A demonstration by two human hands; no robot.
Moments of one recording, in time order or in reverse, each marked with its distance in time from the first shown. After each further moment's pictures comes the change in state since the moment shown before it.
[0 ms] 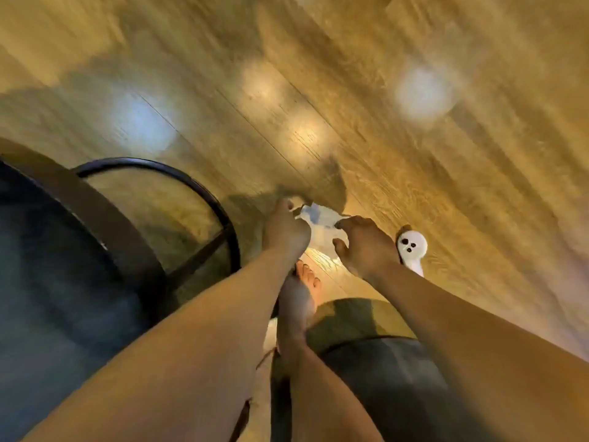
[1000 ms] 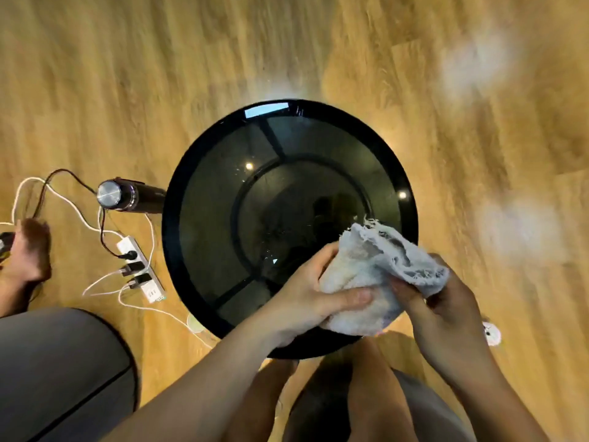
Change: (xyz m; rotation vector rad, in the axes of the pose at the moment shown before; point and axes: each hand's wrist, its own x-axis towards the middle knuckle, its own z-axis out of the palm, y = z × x) left_hand -0.345 -0.111 -0.307 -1.051 -0.166 0.198; right_hand -0.240 -0.350 -0.158 0.780 -0.029 -0.436
